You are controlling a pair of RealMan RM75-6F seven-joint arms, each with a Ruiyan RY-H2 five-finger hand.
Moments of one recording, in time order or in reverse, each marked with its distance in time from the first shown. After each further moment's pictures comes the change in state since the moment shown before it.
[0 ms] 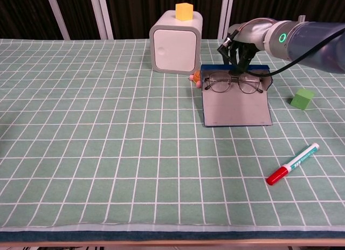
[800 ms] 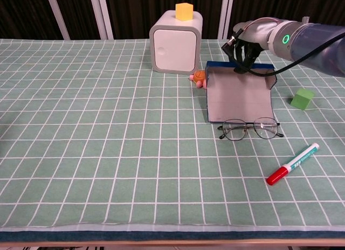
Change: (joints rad) left arm 0.000 0.001 0.000 -0.002 -0.003 0.000 0.003; right arm -0.064 -0.021 0.084 0.031 -0.031 0.000 -0.090
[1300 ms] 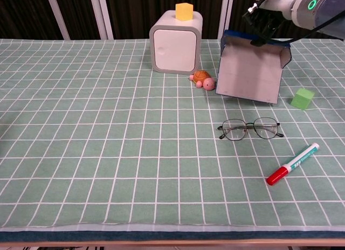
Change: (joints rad) left arm -0.001 0.001 0.000 -0.001 -0.003 -0.002 0.001; right arm -0.035 0.106 0.079 0.026 -0.029 -0.052 0.064
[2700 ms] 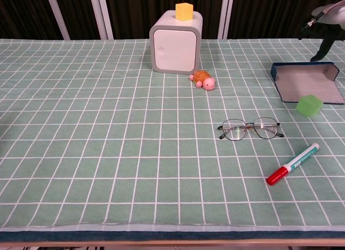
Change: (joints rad) left arm 0.001 -0.008 -0.004 0.001 -0.012 0.010 0.021; right arm -0.119 -0.088 -0.038 0.545 -0.306 -0.296 0.275
